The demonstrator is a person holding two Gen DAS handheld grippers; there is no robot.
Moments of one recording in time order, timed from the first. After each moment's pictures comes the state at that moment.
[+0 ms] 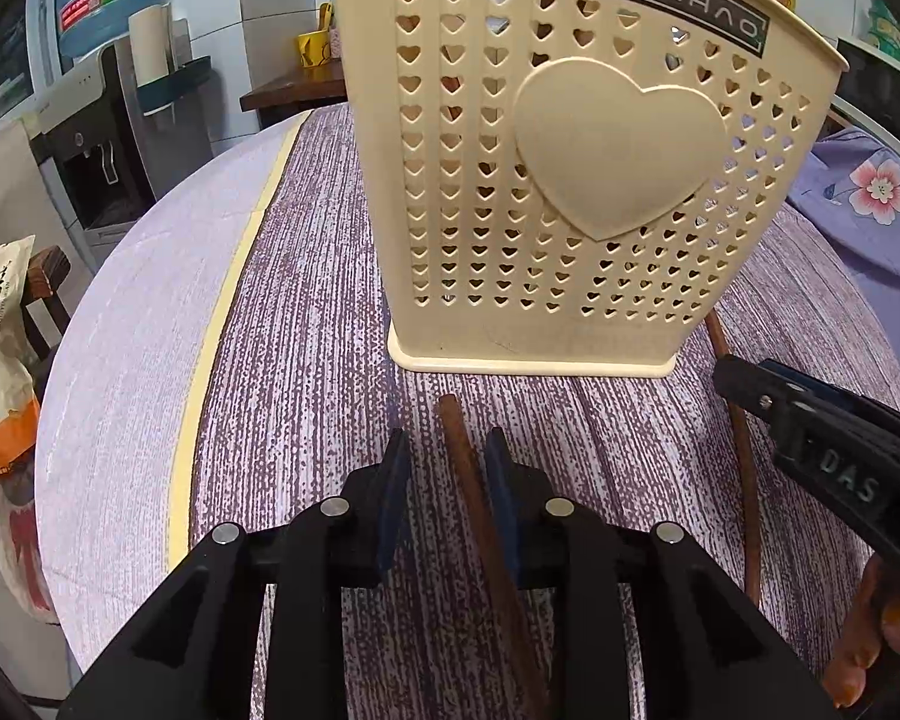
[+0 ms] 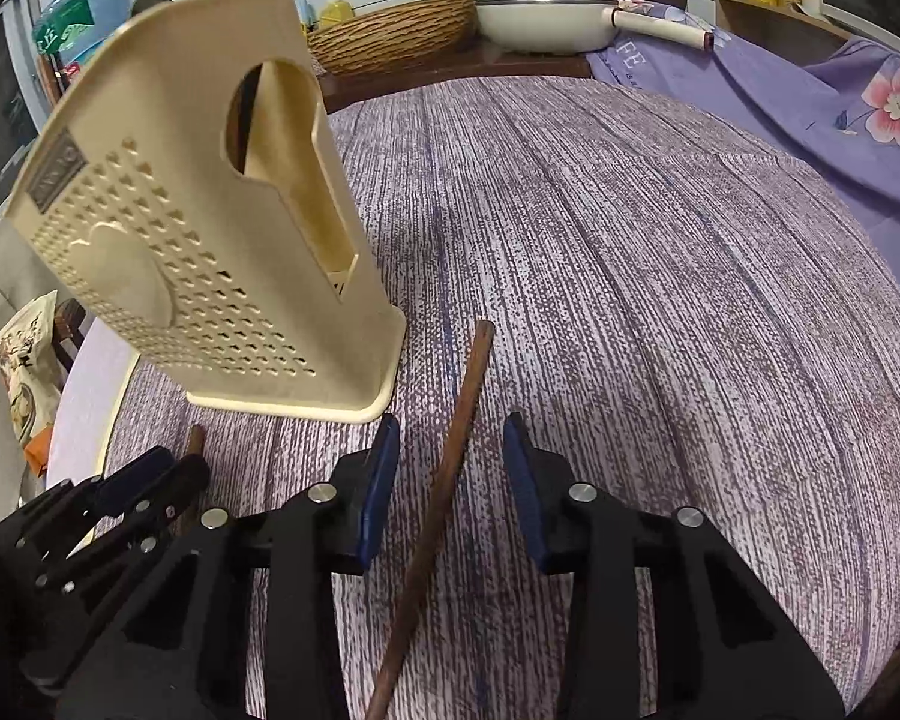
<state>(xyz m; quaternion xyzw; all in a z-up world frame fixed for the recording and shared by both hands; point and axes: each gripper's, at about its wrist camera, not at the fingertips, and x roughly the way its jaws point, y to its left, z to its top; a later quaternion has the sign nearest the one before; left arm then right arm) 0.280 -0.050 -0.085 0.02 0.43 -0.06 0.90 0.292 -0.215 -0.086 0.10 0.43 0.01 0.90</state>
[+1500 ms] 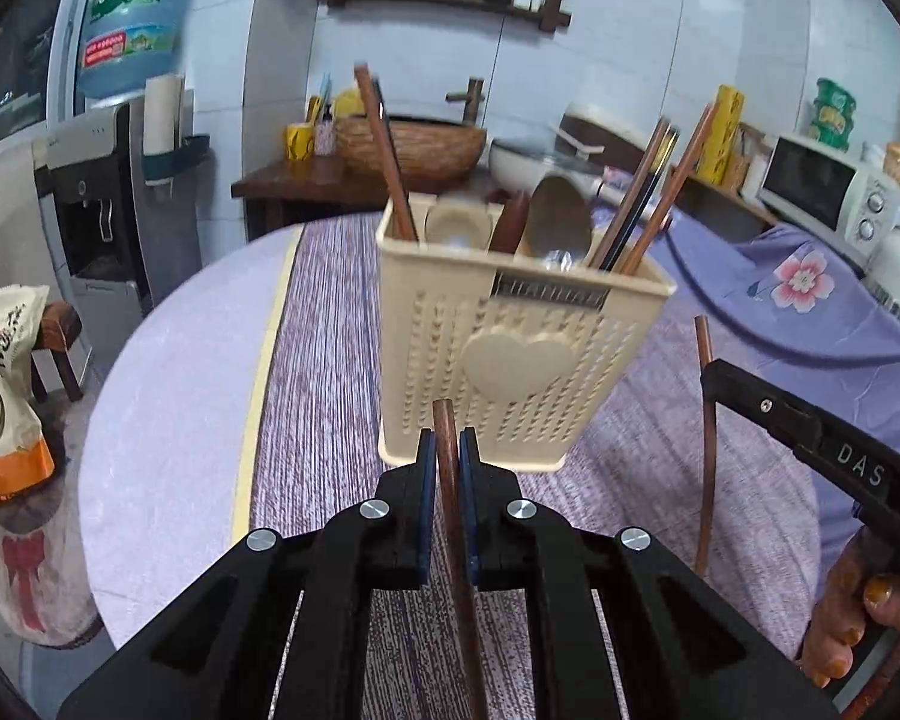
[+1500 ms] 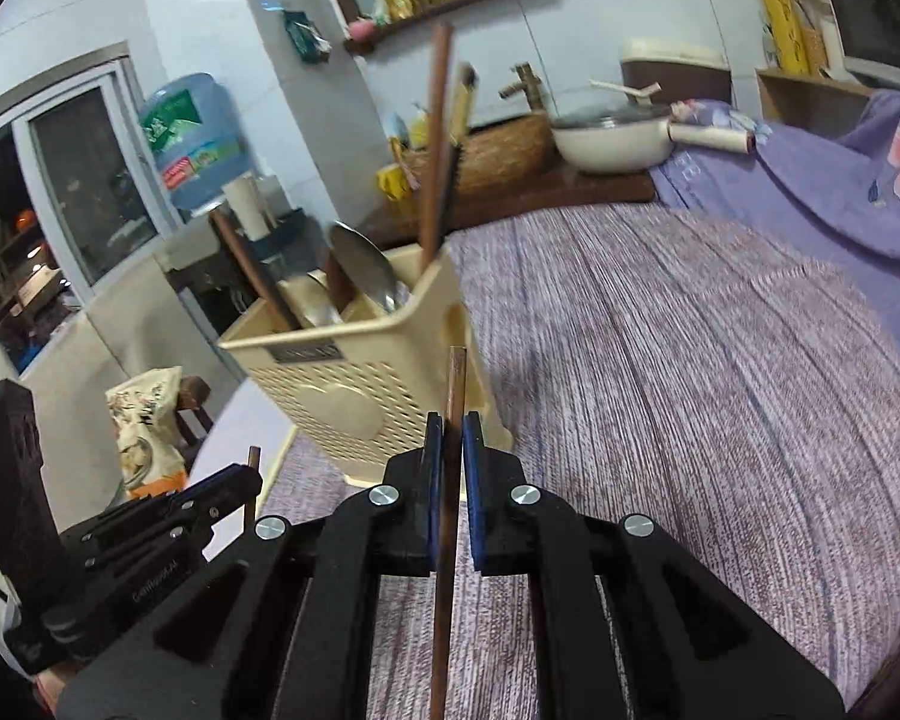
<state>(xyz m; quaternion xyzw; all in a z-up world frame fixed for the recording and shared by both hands) 0.214 -0.040 0.004 -0.04 0.32 -0.12 0.94 0.238 -0.228 0.013 0.15 0.29 0.12 0.94</state>
